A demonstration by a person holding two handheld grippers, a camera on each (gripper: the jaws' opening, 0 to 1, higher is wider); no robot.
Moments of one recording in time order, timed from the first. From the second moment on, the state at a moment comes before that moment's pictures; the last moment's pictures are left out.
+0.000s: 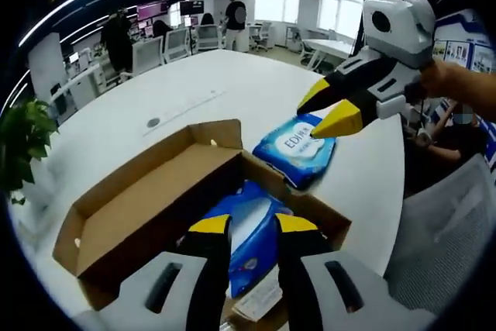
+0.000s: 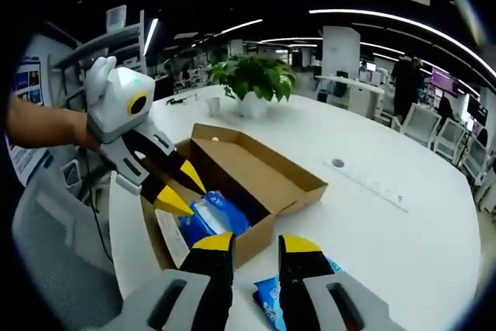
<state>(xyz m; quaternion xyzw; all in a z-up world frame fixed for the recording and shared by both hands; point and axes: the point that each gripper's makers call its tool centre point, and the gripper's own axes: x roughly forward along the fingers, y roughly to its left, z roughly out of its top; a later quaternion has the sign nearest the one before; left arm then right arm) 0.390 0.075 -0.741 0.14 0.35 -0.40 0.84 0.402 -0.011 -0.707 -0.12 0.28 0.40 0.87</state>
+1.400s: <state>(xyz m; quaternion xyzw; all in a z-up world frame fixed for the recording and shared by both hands) 0.386 0.078 -0.782 0.20 0.37 -0.47 0.78 0.415 0.061 -0.763 -0.27 0.28 0.47 0.80</state>
